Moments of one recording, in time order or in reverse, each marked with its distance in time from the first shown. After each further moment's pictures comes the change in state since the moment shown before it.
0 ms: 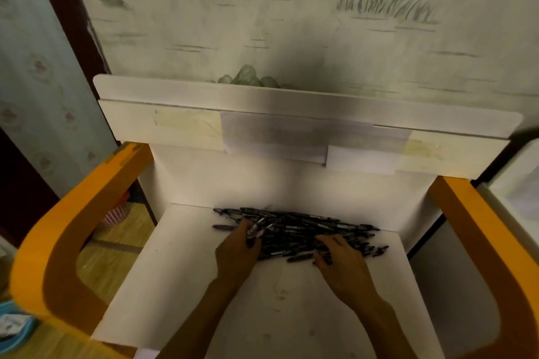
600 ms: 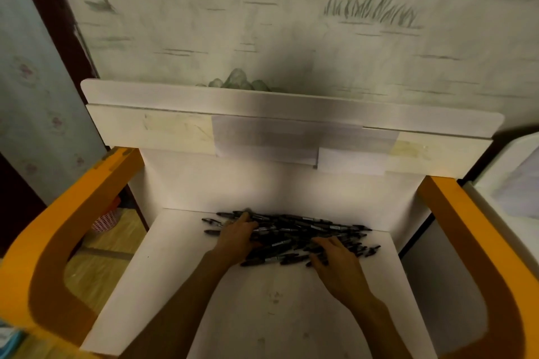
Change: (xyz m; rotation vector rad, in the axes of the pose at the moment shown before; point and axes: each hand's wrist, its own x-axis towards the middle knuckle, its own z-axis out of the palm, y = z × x) left_hand 0.060 -0.004 0.009 0.434 -0.421 0.340; right_hand 0.002 0.003 -0.003 0.034 -0.045 0.080
